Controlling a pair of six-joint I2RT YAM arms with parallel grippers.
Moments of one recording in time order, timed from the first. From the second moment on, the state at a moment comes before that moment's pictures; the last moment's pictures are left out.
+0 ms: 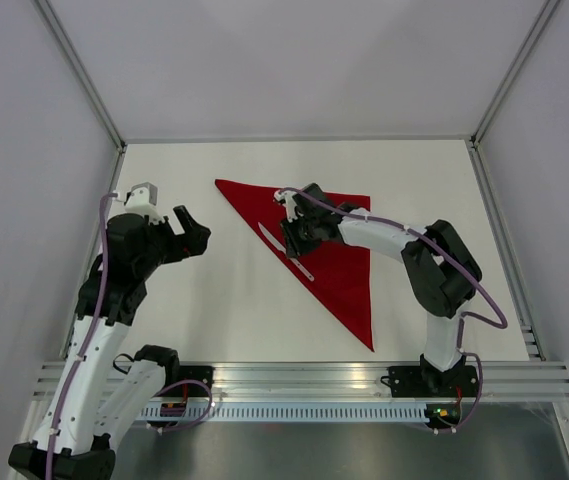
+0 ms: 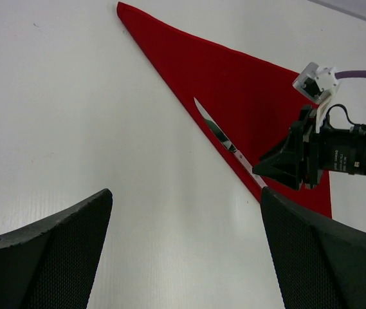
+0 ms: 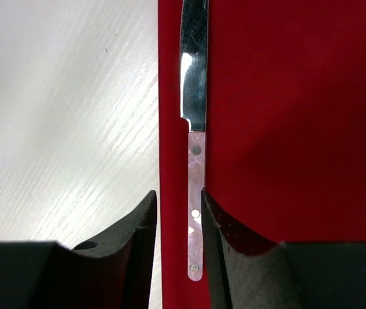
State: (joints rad) left arm -0.19 0.72 0.89 -0.60 0.03 -0.40; right arm 0.69 1.93 1.31 -0.34 -0.21 0.13
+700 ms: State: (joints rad) left arm -1.26 0.95 0.53 0.01 -0.40 -0.26; right arm 0.10 1.57 1.46 -0.44 -0.40 0.12
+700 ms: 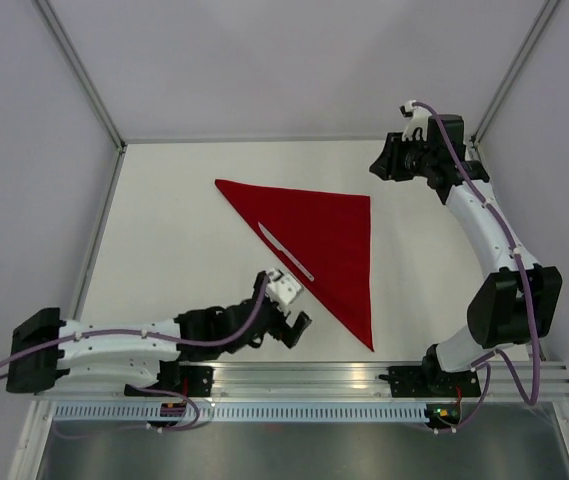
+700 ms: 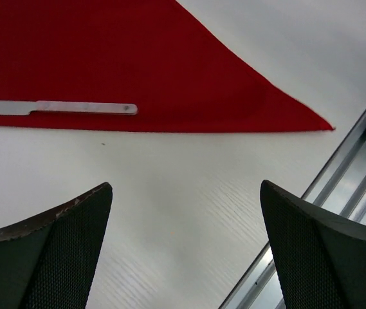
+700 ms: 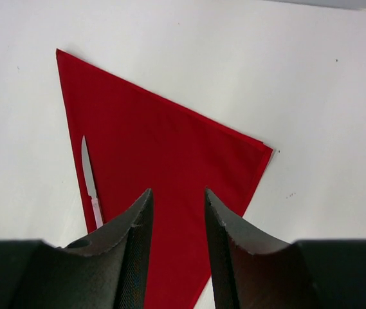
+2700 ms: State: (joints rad) left arm -1.63 2.05 0.79 0.93 -0.51 0.41; right arm 0.01 1.59 1.36 -0.42 -0.44 0.12
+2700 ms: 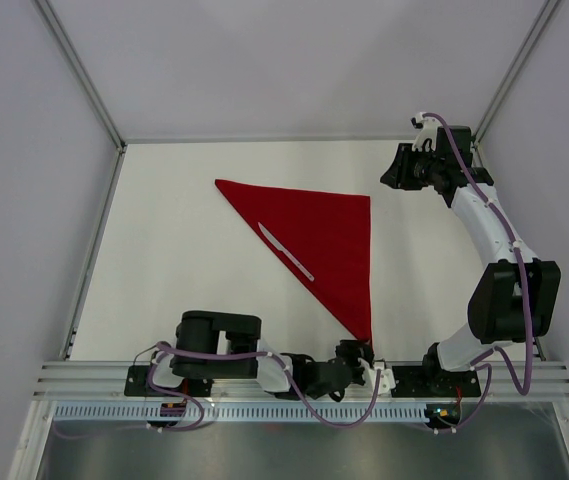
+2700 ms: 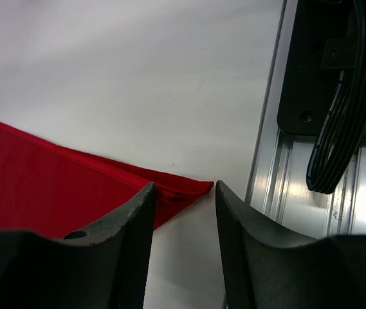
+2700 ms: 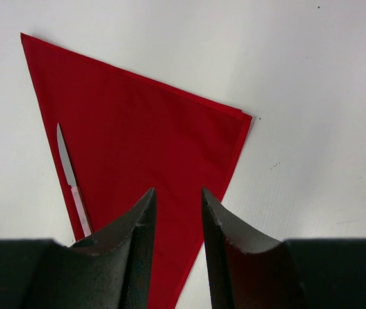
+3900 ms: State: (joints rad) left arm -1.40 1.84 0.79 0.84 -0.32 0.11; right arm 0.01 1.59 1.35 -0.42 -0.45 0.13
